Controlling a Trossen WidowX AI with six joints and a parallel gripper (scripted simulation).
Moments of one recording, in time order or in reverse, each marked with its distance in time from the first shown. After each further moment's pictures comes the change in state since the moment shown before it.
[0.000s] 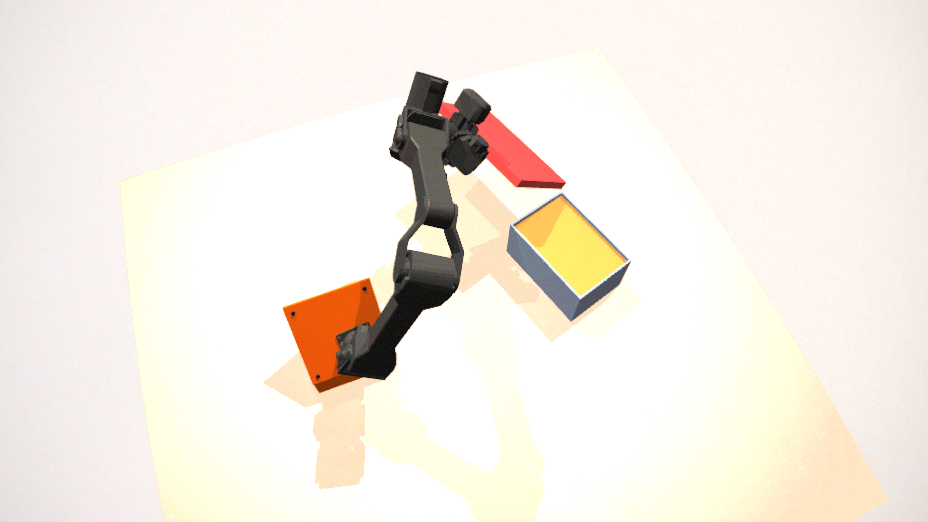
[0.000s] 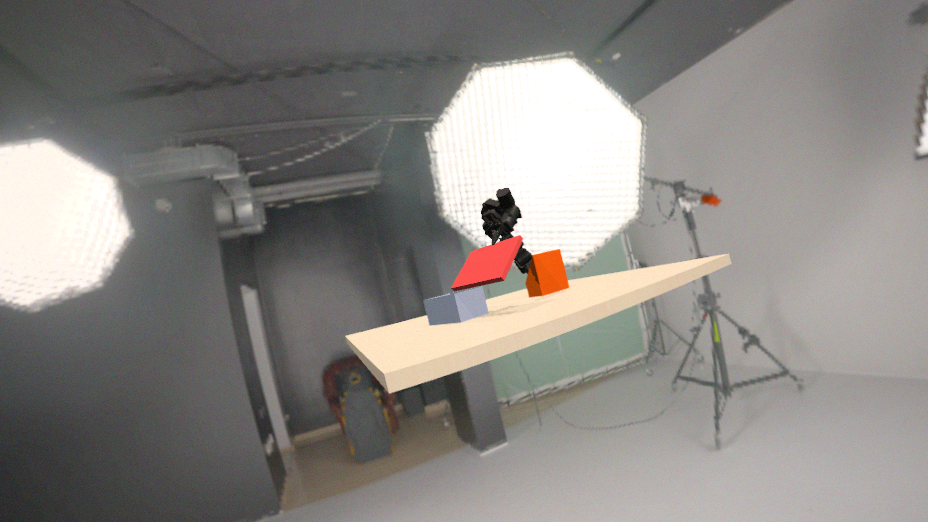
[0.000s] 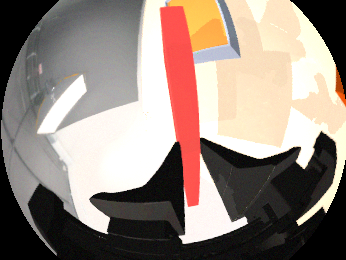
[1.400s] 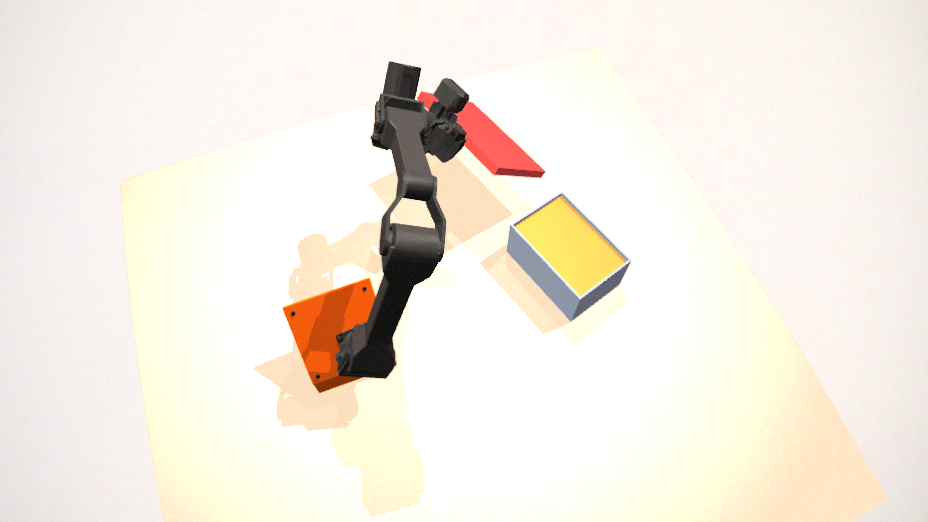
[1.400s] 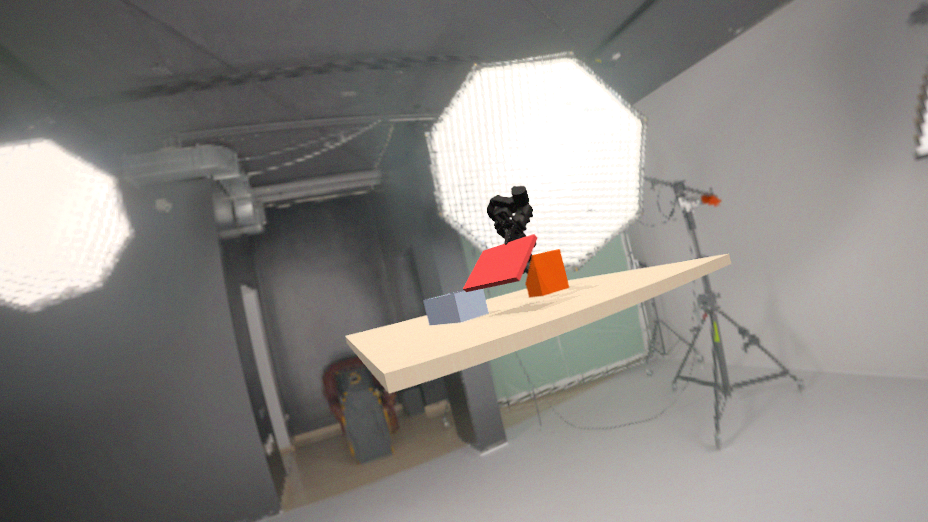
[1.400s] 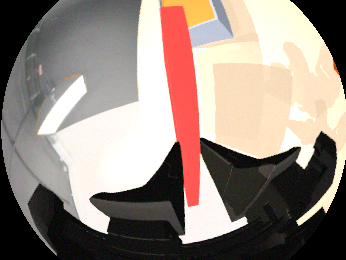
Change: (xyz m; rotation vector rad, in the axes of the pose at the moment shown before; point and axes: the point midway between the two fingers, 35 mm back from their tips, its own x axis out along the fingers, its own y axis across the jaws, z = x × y) arm 0.000 -0.012 -0.053 0.012 0.004 0.002
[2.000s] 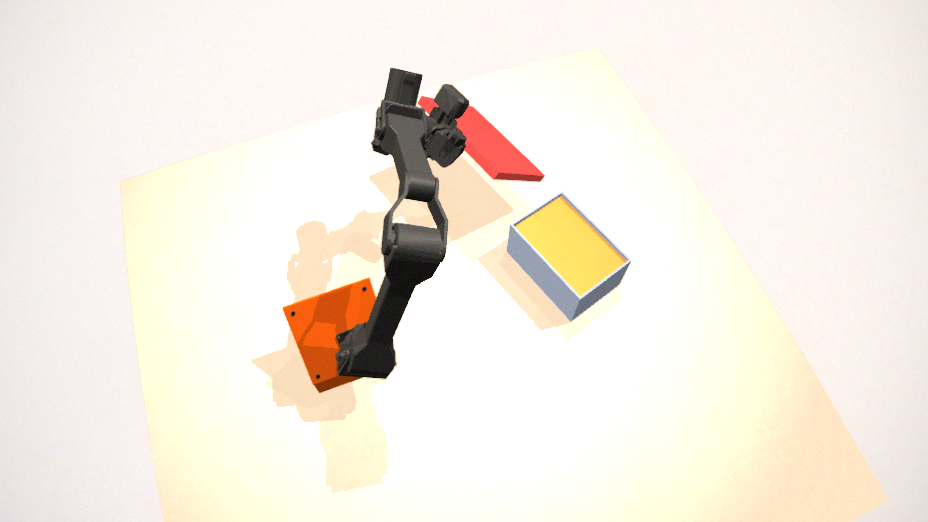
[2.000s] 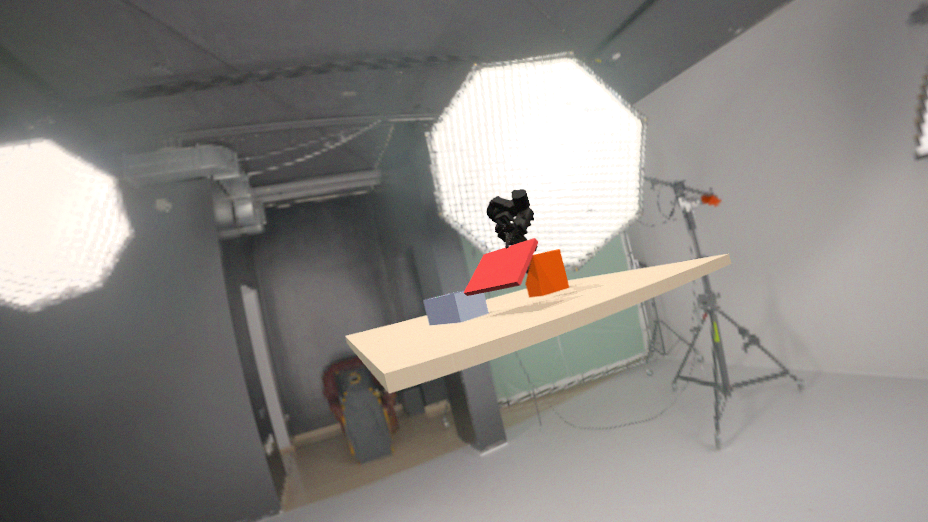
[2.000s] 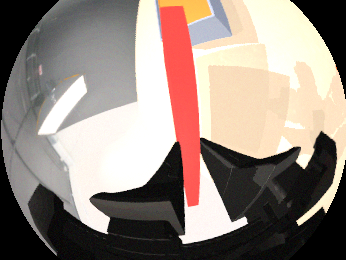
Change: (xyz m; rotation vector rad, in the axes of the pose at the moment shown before) arm 0.009 -0.011 0.001 0.002 0.000 0.002
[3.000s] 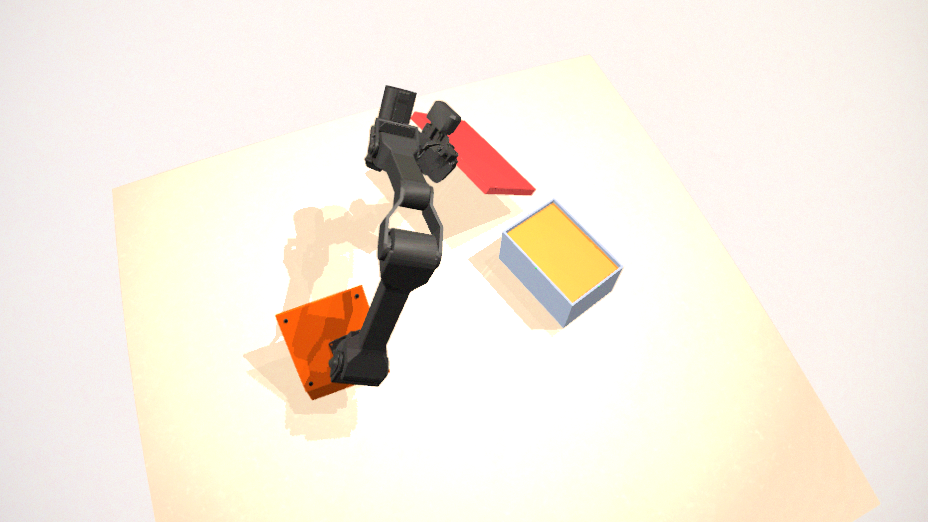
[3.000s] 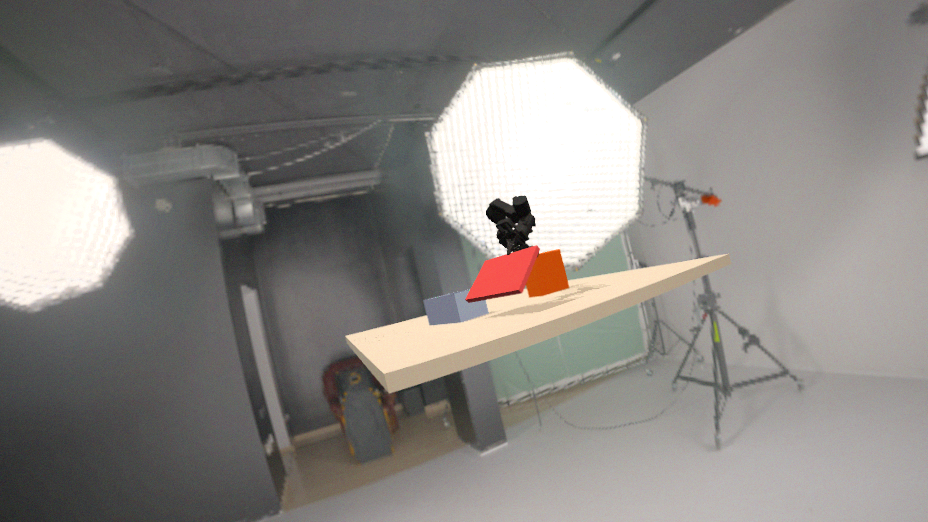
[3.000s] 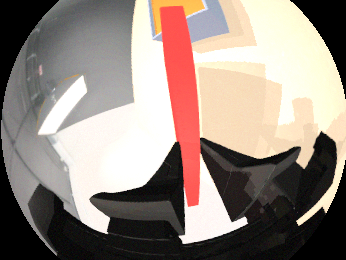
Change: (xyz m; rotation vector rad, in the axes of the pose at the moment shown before) arm 0.016 -0.018 0.000 0.000 -0.002 0.001
